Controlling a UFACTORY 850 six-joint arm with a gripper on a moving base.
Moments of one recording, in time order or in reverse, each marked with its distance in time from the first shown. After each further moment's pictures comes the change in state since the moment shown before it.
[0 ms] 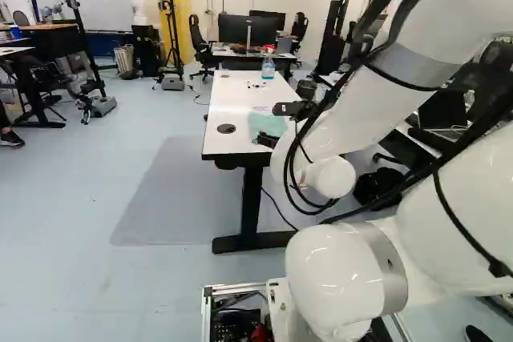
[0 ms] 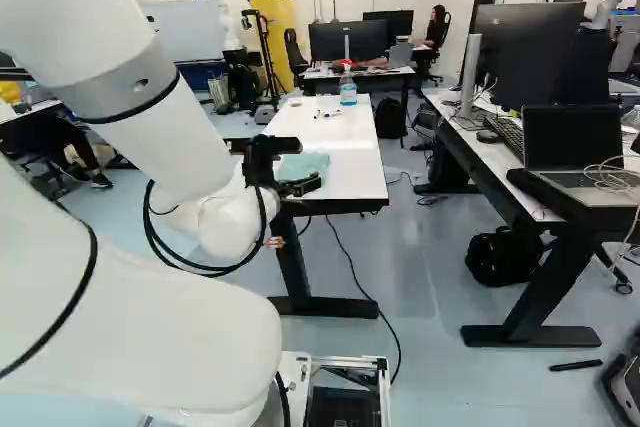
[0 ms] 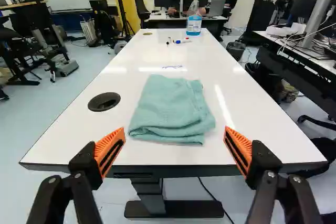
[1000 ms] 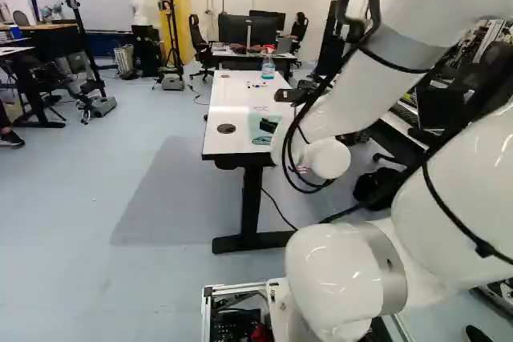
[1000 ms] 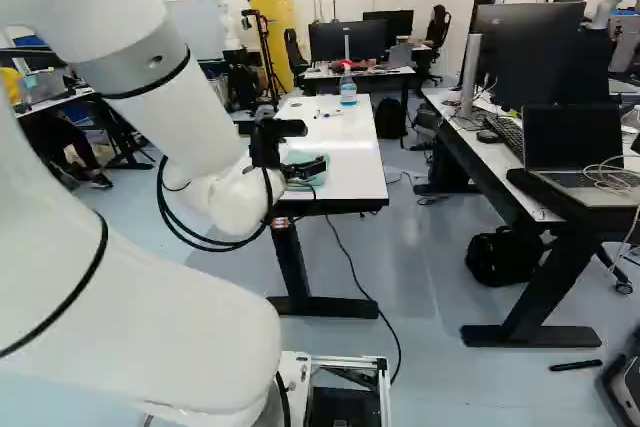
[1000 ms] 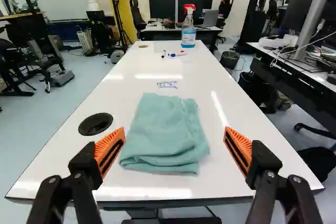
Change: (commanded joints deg) arm -1.6 -3.7 -7.1 0.0 -0.1 0.0
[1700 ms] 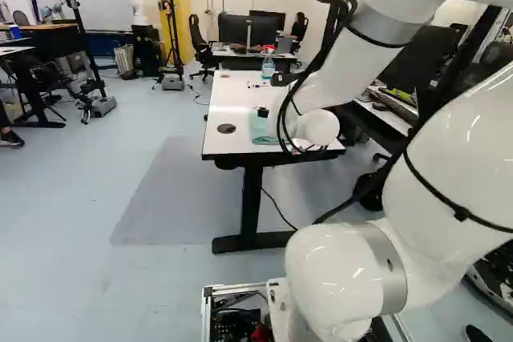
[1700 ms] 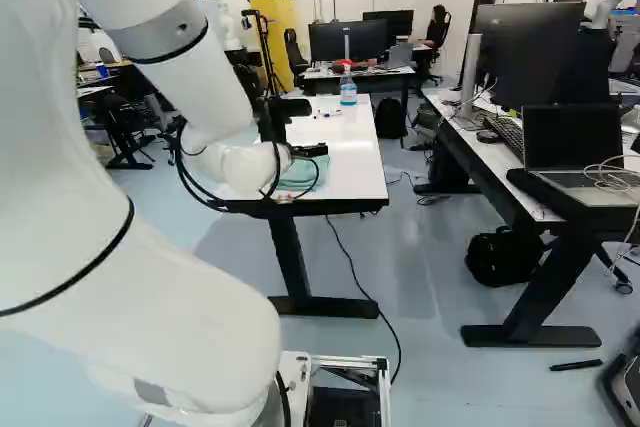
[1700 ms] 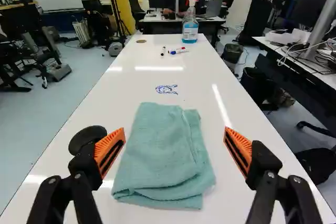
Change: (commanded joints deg) arm 0.2 -6.2 -10.7 0.0 -10.4 0.0
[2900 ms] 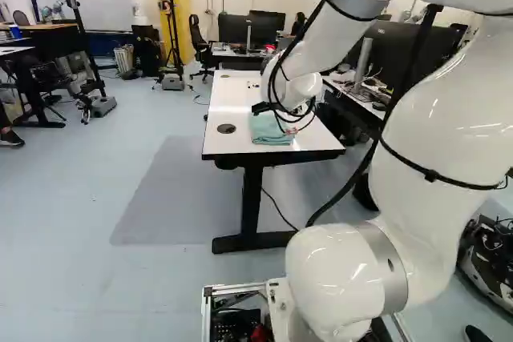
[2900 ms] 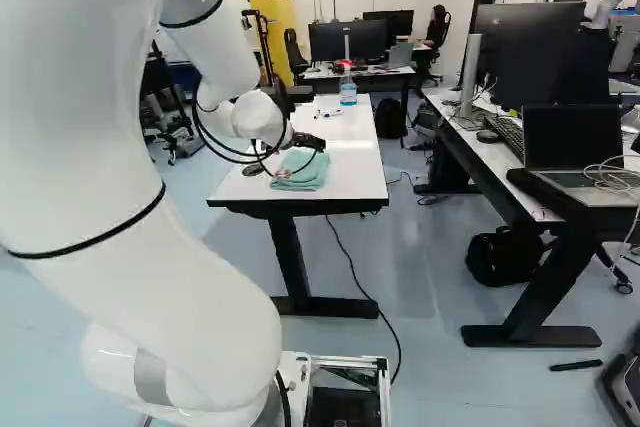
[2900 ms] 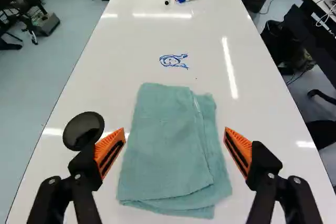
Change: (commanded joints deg) arm 1.8 -8.8 -17.4 0.0 -28.4 0.0
